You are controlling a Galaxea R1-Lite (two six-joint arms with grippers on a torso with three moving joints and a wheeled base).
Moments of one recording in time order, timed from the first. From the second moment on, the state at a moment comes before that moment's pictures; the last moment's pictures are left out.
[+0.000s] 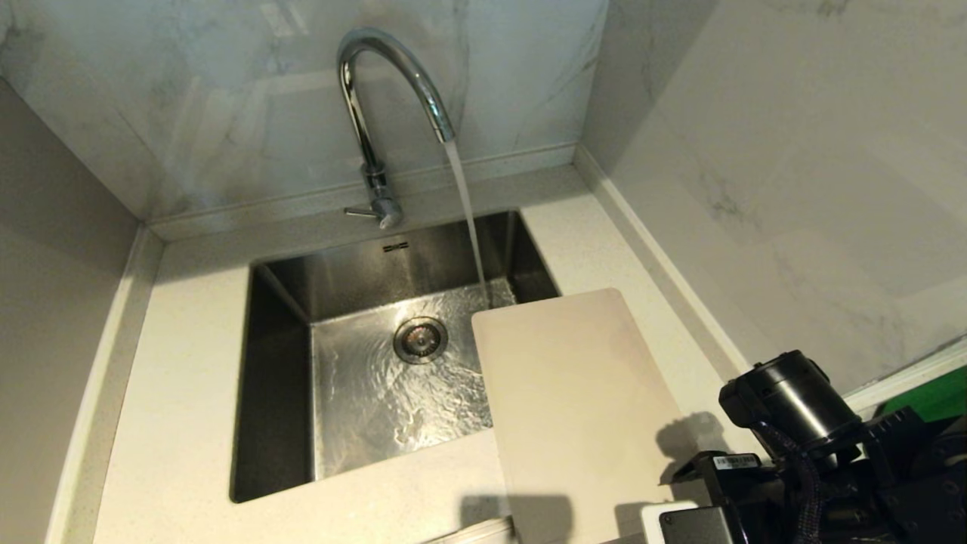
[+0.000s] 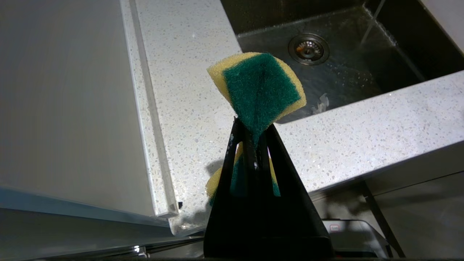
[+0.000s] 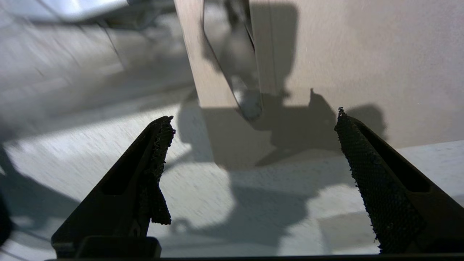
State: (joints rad) left arm 0.00 0.00 0.00 0.00 0.00 -0.01; right arm 0.39 1.49 -0.71 0.32 -0.01 -1.29
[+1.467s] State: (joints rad) left arm 0.00 0.00 0.00 0.00 0.00 -0.01; right arm 0.62 1.64 -0.52 0.16 -0.11 -1.26
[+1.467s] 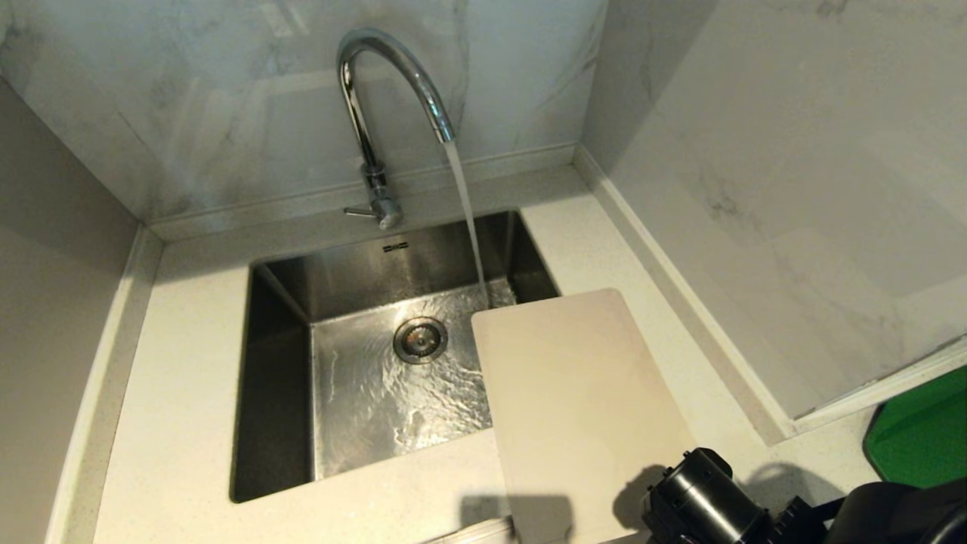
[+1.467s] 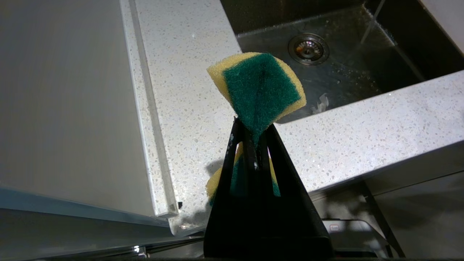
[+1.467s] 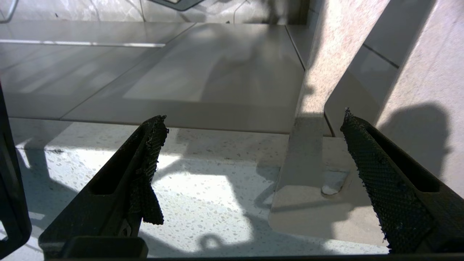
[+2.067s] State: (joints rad) left arm 0.00 0.00 0.00 0.00 0.00 -0.01; right arm 0.62 1.73 -0.52 0.07 -0.11 -1.26
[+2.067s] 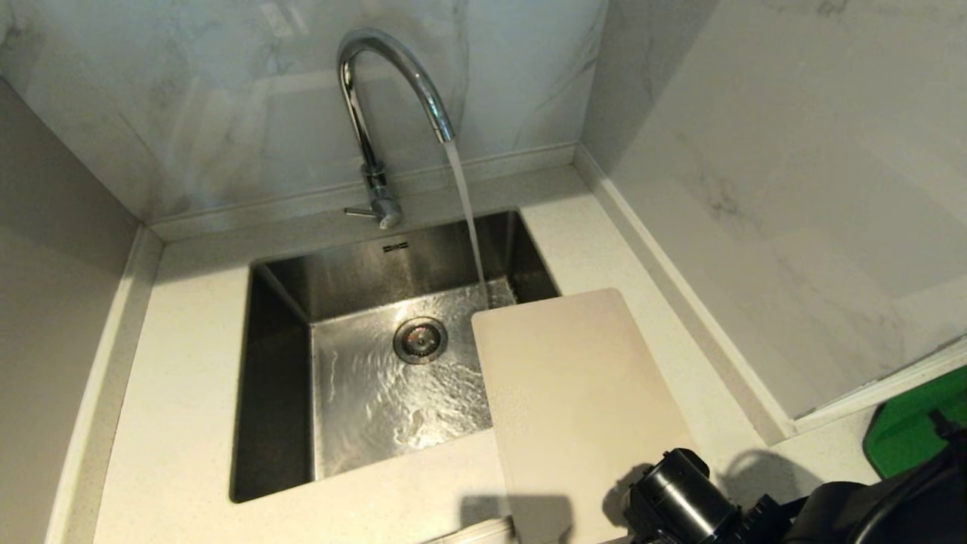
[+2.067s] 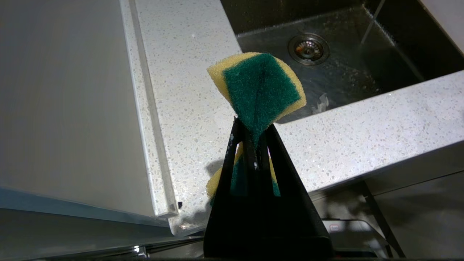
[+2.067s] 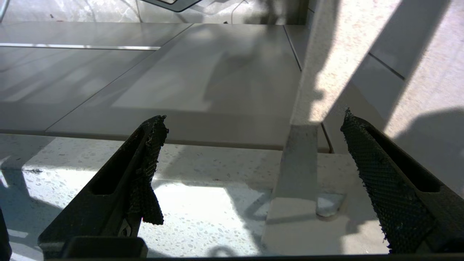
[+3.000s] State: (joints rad) left arm 0.00 0.00 0.00 0.00 0.00 -0.01; right arm 0.62 1.92 -0.53 -0.08 -0.14 -1.24
